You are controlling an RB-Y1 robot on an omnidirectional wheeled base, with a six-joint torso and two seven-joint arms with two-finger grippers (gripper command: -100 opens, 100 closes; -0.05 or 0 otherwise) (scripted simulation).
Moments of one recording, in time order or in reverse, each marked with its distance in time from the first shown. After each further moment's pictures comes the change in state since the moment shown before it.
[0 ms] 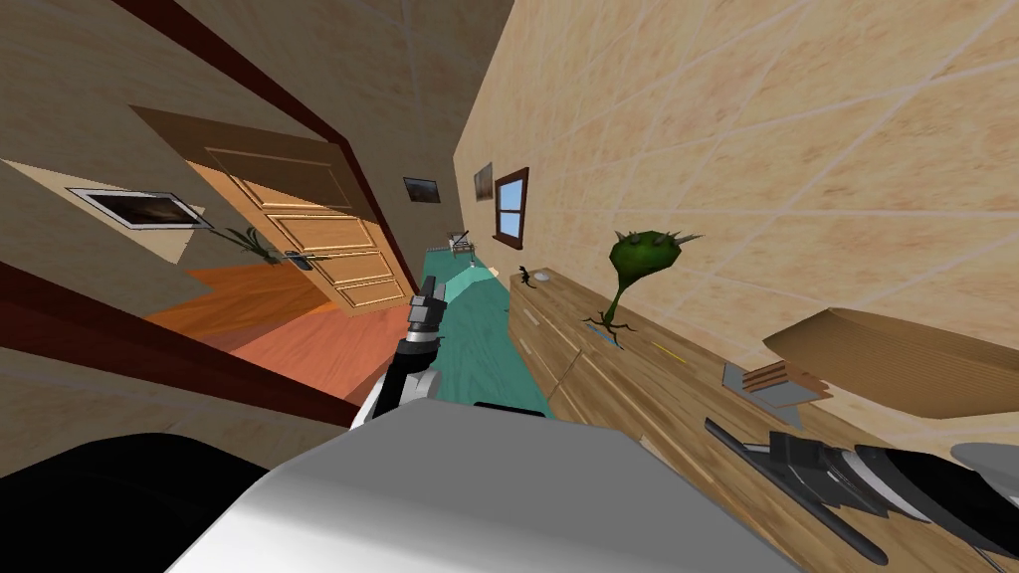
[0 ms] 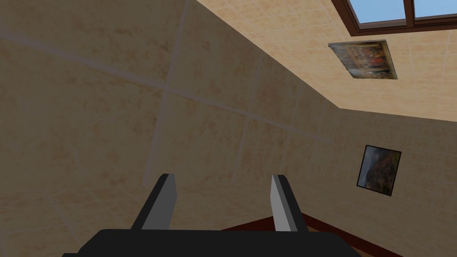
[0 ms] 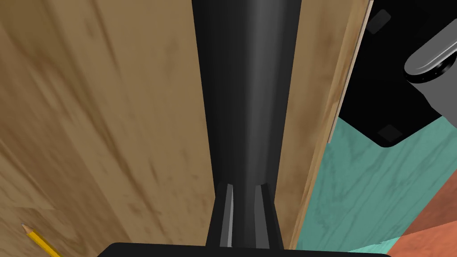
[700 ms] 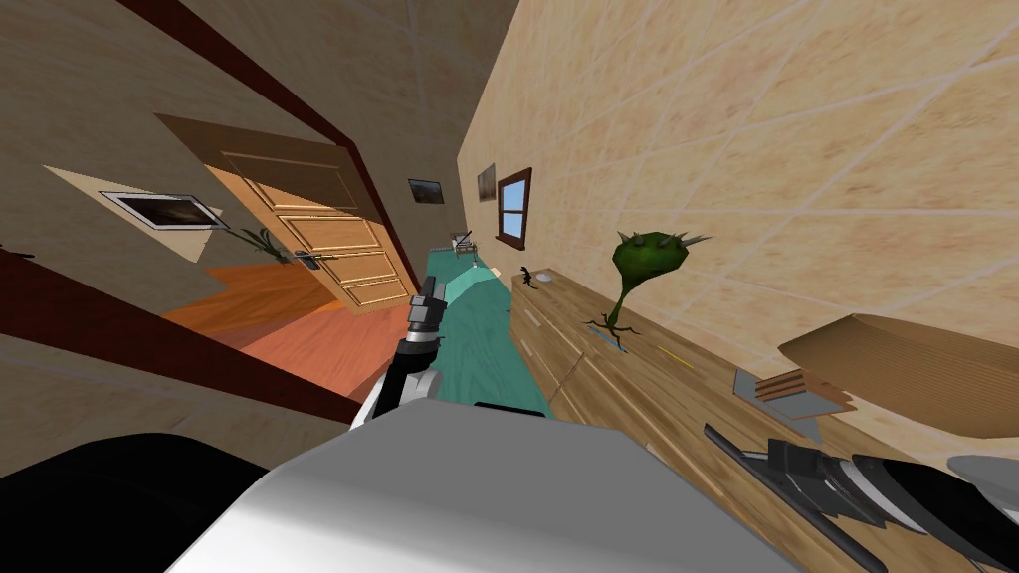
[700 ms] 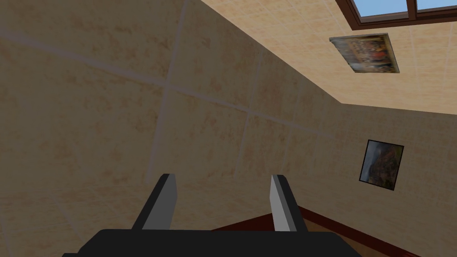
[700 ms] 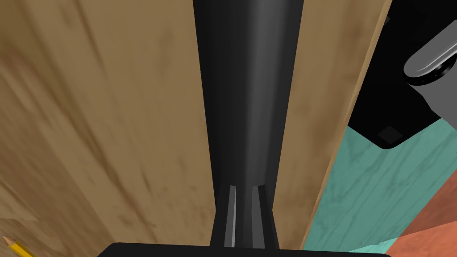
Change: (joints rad) left arm 0.000 0.000 0.000 0.000 0.000 0.000 0.000; right arm 0.011 0.035 0.007 0.004 0.006 0.026 0.010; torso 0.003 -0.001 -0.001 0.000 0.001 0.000
